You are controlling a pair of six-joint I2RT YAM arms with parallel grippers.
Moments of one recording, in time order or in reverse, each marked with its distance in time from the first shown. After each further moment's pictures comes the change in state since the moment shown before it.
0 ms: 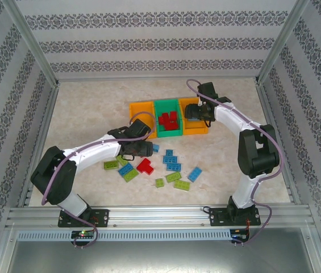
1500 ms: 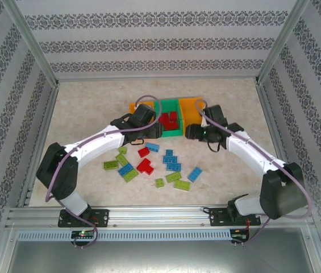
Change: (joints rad) left arm 0.007 0.037 0.159 0.121 -0.039 -0.050; right arm 0.084 -0.433 -0.383 0.048 -0.119 0.111
